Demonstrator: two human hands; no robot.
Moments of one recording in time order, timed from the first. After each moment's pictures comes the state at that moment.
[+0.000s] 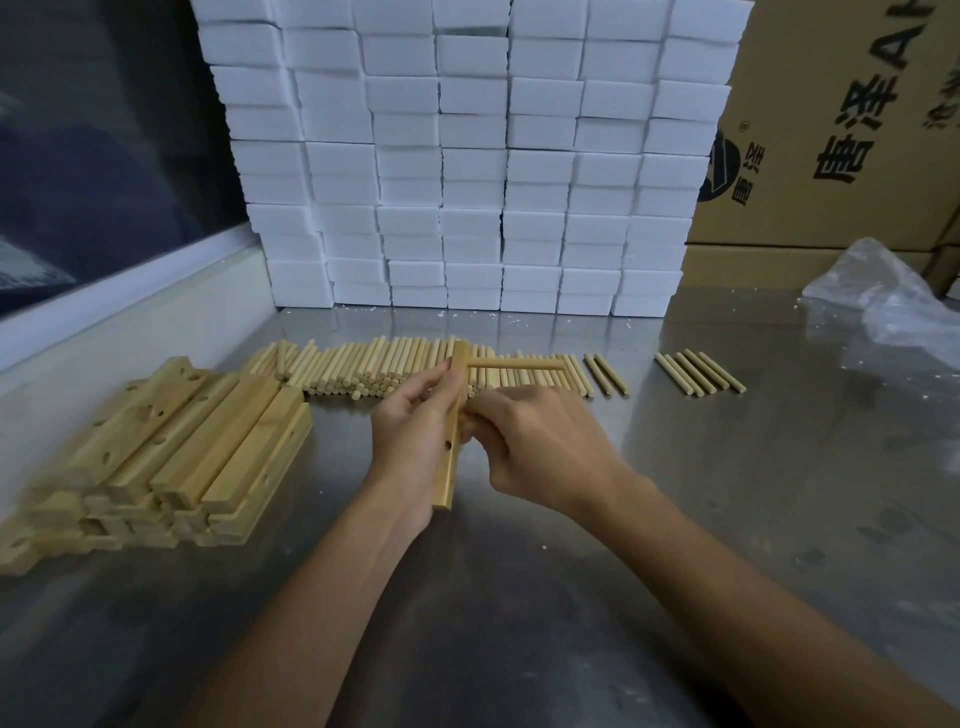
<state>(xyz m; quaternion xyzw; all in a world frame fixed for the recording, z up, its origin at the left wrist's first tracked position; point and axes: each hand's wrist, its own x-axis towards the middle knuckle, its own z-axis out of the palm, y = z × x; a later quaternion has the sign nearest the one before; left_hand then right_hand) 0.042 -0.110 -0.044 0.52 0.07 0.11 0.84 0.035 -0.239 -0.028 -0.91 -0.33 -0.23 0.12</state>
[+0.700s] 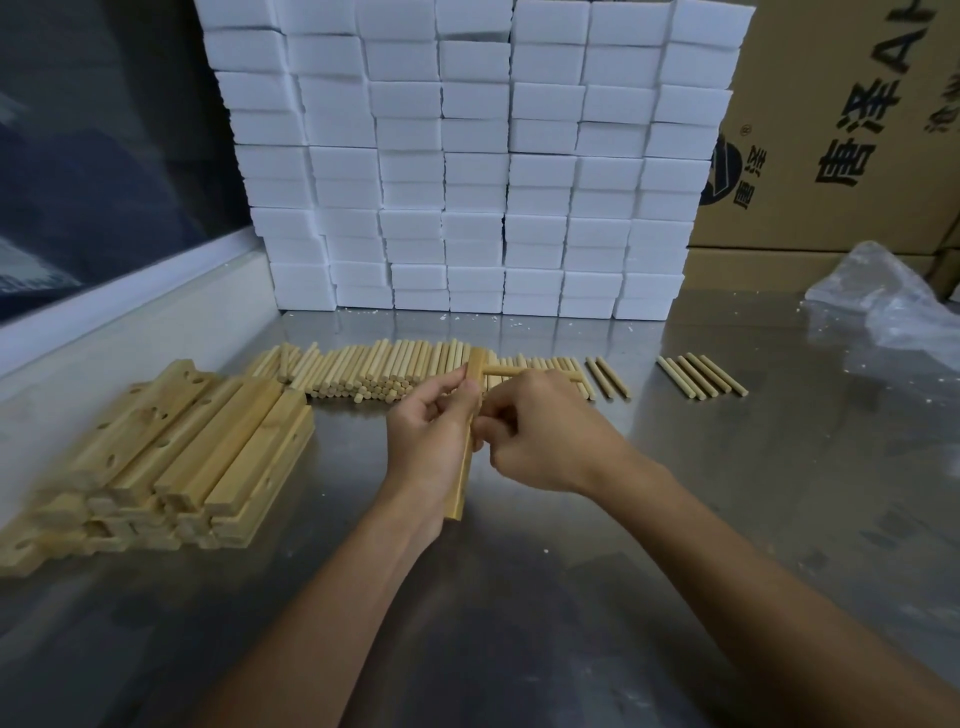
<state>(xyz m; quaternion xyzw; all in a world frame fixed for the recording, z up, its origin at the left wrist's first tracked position) 0.041 -0.118 -0.049 0.57 0.04 0.14 0.81 0.039 -0.238 -0.011 -0.92 -0.26 -0.13 0.25</state>
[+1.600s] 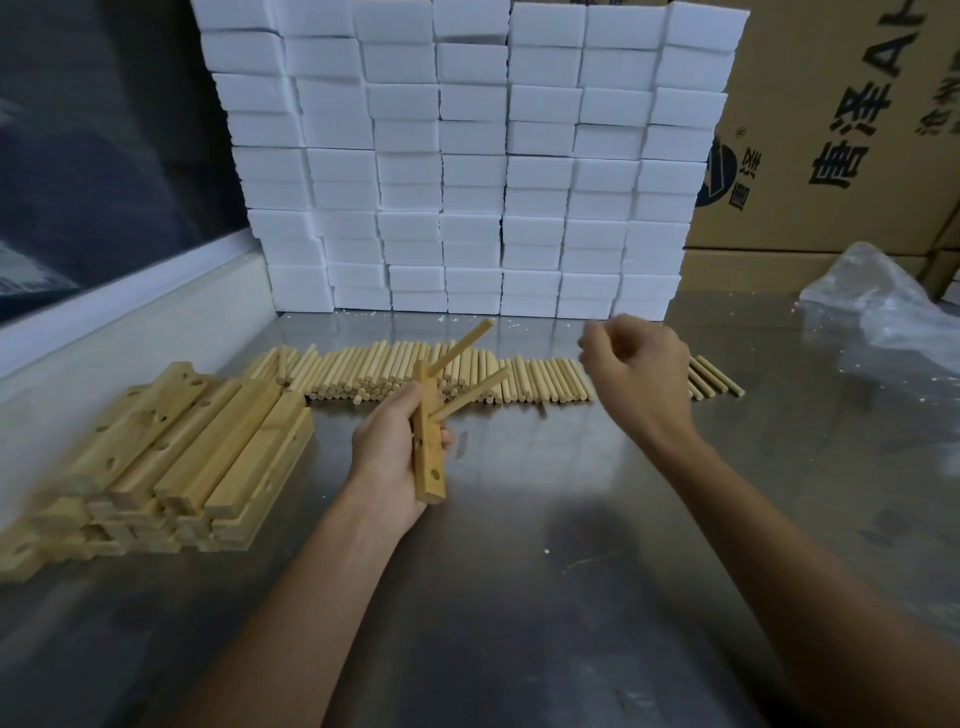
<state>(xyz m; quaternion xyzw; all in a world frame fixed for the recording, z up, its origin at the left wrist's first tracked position) 0.051 -0.089 -0.050 0.45 0.15 0.02 0.88 0.076 -0.294 -0.016 -0.82 -0.07 -0.35 0.45</state>
